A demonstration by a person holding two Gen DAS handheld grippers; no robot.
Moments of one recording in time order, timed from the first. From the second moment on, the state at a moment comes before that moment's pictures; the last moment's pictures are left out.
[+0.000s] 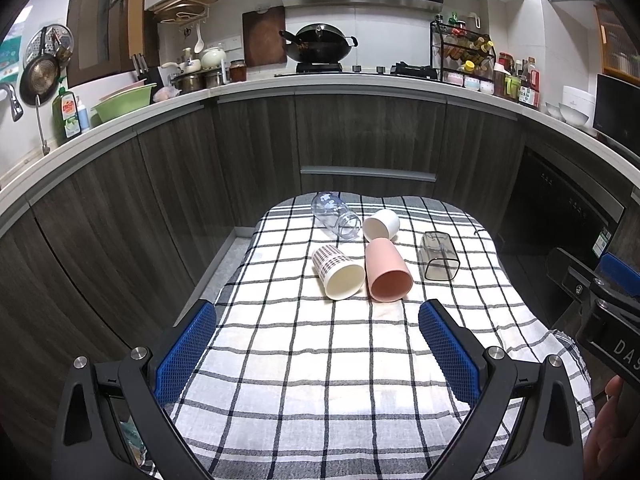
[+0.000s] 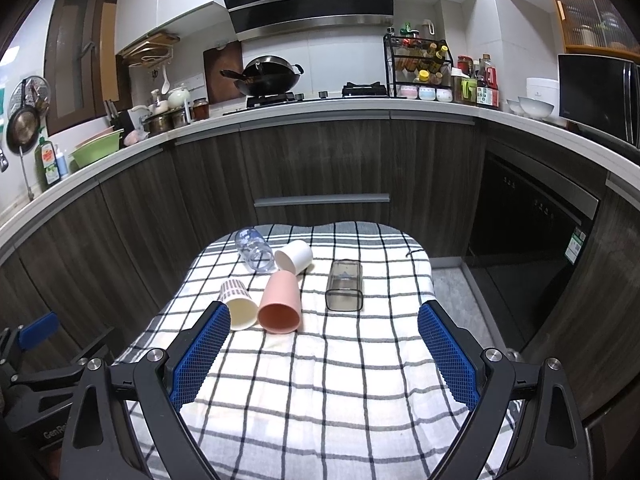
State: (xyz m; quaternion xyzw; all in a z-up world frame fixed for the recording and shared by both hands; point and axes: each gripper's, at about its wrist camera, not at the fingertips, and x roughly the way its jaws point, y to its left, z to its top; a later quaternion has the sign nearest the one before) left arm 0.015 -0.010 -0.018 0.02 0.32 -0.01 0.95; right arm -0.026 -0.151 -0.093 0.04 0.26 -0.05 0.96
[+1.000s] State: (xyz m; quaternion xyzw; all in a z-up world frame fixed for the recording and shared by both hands) left arm 0.093 -0.008 -0.030 0.01 0.35 0.00 0.94; right arm 0.067 -0.145 -0.099 0.00 0.30 -0.03 0.95
